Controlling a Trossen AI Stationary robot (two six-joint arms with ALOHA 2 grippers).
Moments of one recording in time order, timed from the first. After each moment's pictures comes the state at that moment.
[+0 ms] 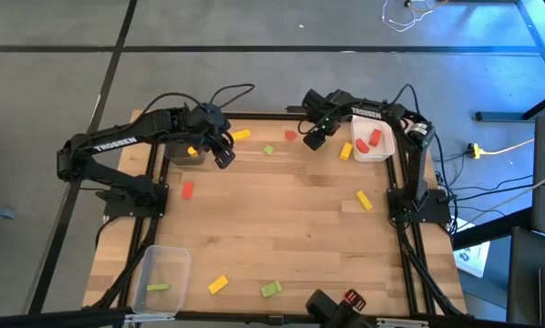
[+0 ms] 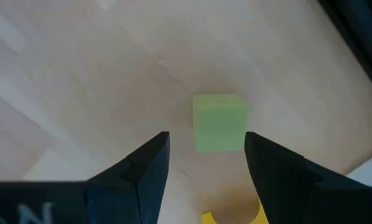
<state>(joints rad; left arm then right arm) 0.33 1.23 1.28 -0.91 -0.13 -0.34 -0.69 1.98 1.47 -0.96 0.05 0.09</state>
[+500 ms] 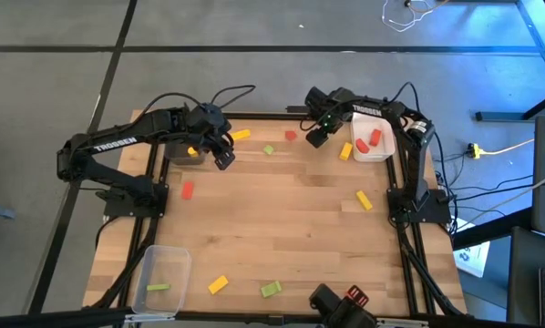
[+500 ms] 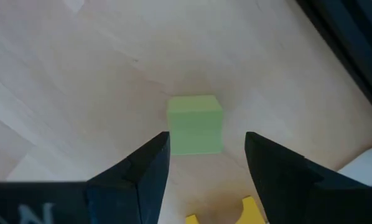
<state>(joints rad) 0.33 1.23 1.28 -0.91 -0.11 -0.34 -0.73 1.99 1.47 -0.96 0.05 0.07</state>
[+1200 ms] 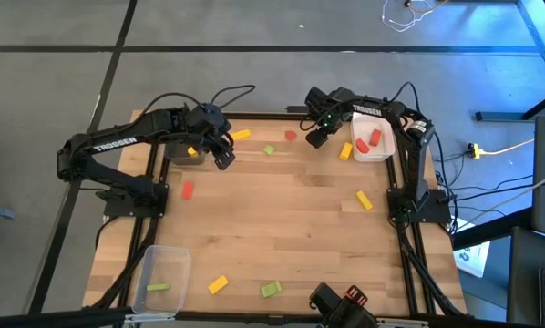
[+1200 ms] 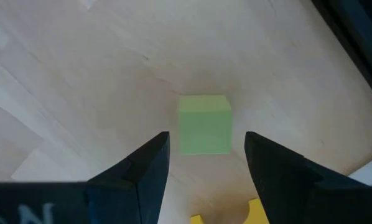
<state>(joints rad) 0.33 1.23 1.28 -0.91 -0.11 -0.34 -0.73 1.99 1.47 -0.96 0.02 0.04</state>
